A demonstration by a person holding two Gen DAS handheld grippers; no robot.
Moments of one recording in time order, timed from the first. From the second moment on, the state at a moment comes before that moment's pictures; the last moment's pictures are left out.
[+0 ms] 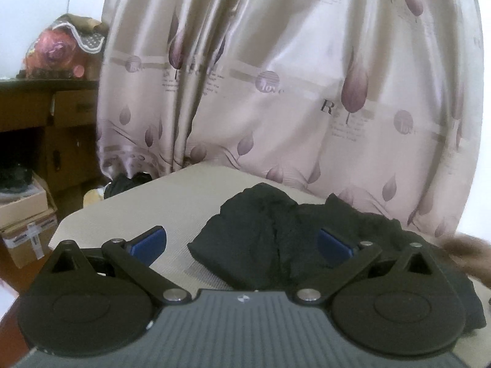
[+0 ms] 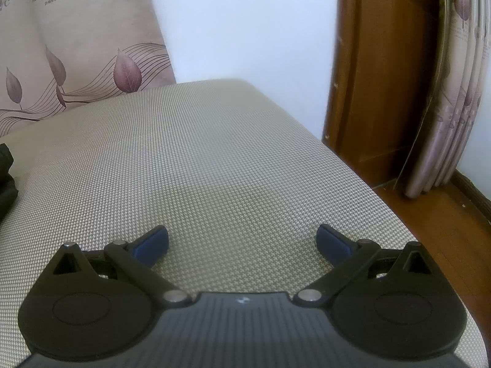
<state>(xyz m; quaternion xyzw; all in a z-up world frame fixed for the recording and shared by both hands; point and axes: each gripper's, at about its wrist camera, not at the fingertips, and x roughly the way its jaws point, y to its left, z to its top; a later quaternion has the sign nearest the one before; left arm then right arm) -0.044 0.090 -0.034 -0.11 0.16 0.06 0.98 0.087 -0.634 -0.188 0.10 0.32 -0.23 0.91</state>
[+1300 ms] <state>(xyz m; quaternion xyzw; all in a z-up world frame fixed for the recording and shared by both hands) -0.078 0.119 0.010 -0.14 0.15 0.05 0.98 0.087 -0.632 -0.188 0.10 0.32 -0.24 0.91</state>
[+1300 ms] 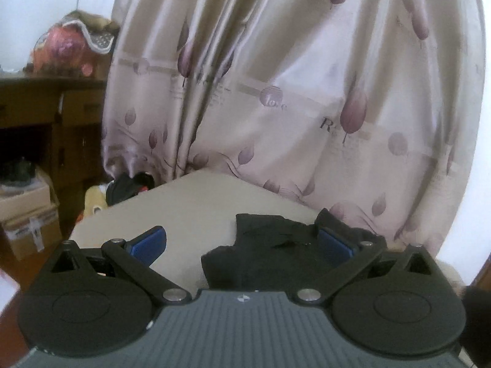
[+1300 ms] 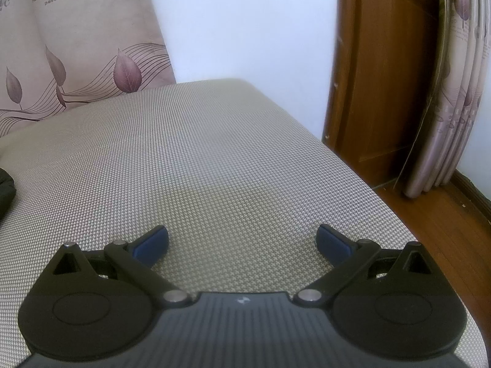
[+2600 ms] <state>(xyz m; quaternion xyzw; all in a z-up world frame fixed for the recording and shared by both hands) -0.064 0.106 -0.001 -0.09 0.17 0.01 0.98 0.087 -0.632 -0.187 0.10 0.32 -0.24 0.91</state>
